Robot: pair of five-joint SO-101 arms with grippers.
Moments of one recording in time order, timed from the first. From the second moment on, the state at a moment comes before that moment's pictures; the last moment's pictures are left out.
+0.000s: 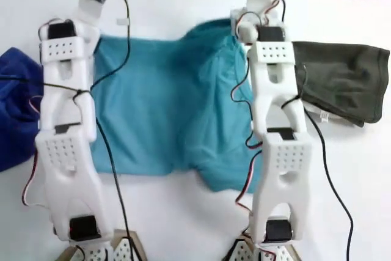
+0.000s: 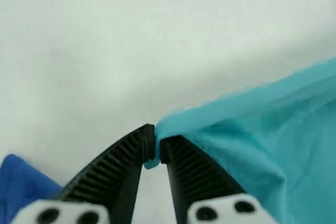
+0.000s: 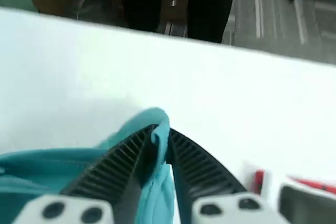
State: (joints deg) left arm -16.4 45.9 -45.9 64.8 -29.8; right arm -6.2 43.8 -42.2 45.5 7.8
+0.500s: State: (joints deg) left arm -16.4 57.1 -61.8 77.5 -29.8; right arm -6.2 54.3 -60.5 59.3 7.8
